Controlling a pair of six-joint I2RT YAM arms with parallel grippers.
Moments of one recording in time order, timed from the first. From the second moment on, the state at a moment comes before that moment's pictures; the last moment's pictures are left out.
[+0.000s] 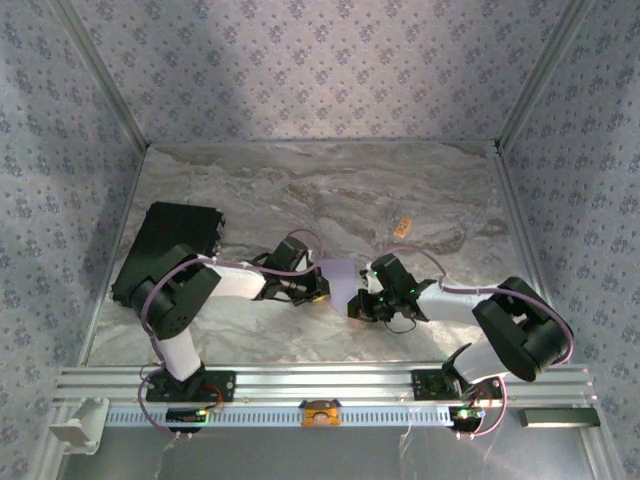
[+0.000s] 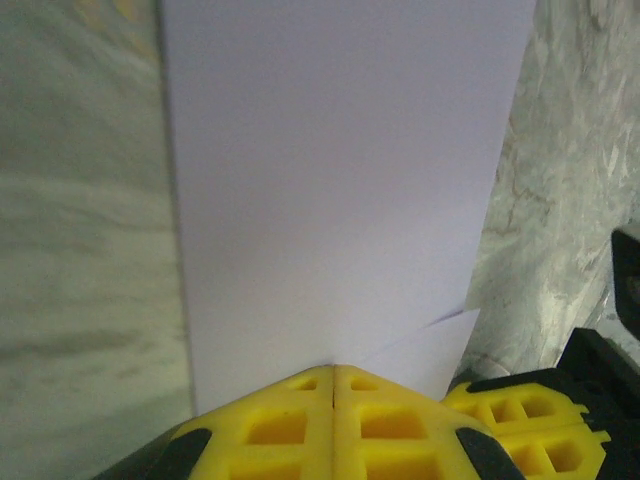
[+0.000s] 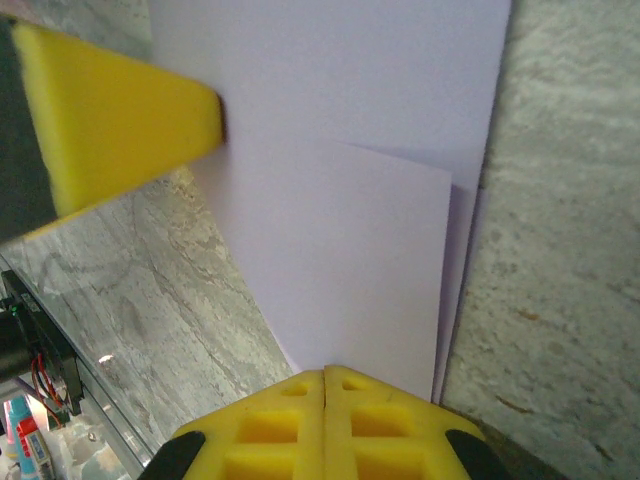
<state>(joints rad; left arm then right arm) -0.76 1.76 0.72 0.16 0.47 -1.03 0.66 1.42 0.43 0.01 -0.51 0.76</state>
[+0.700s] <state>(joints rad) -0.70 1.62 0.74 0.05 0.41 -0.98 0.64 1.40 0.42 -0.01 -0.51 0.76</state>
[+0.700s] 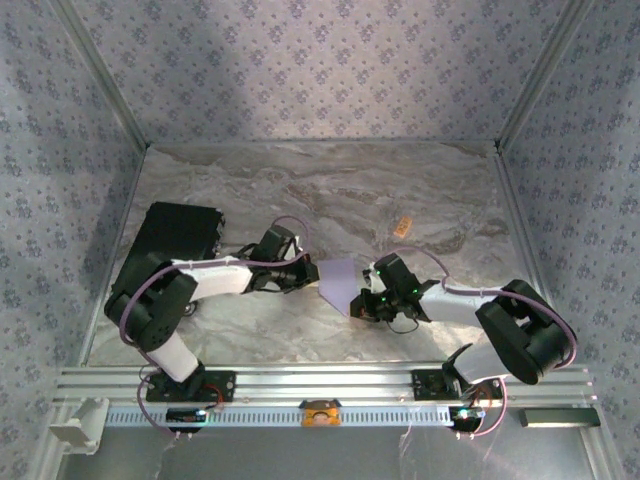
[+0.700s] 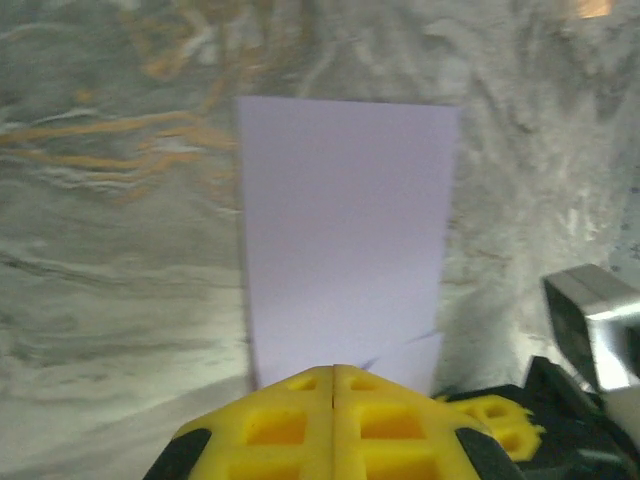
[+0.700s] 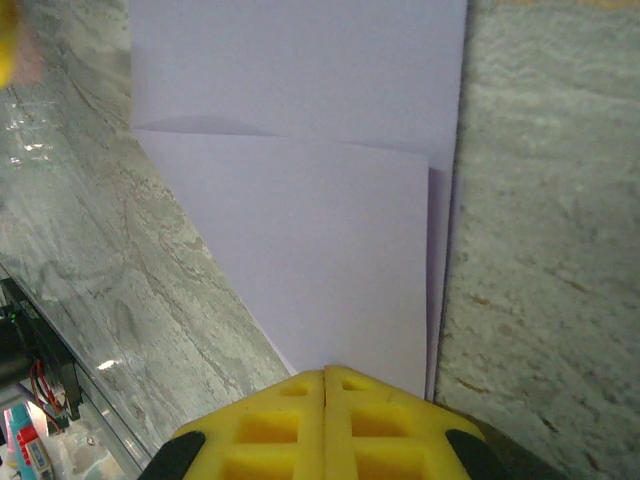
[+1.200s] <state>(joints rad) -0.81 1.79 0.82 0.05 0.43 -0.99 0.62 1.40 0.44 -0.05 -0.52 0.73</state>
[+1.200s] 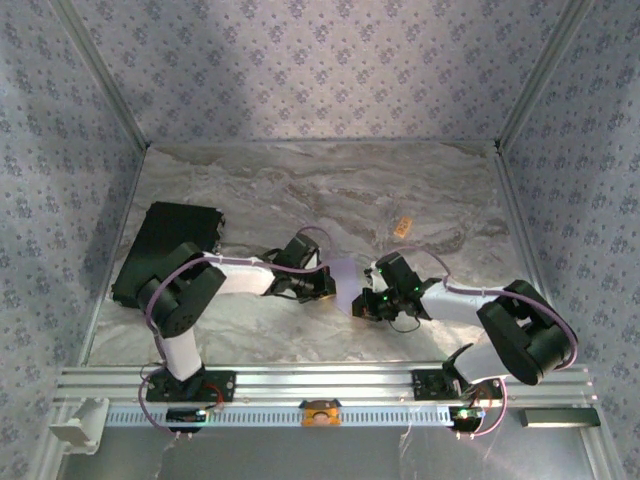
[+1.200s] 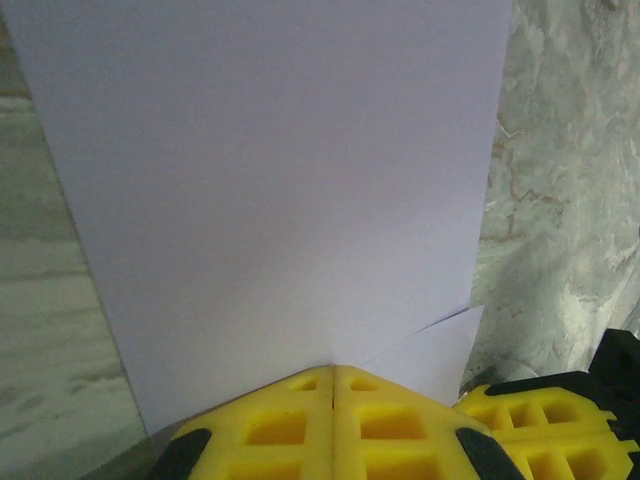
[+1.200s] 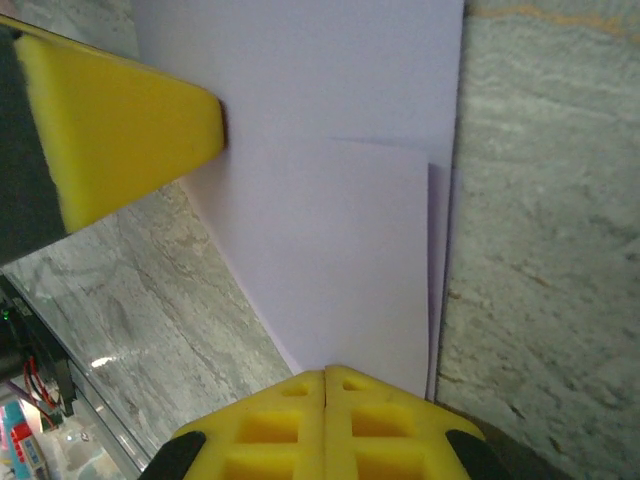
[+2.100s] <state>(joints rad) -0.81 1.79 0.80 0.10 0.45 -1.00 0.66 1.48 0.52 -0.04 -0.53 0.69</state>
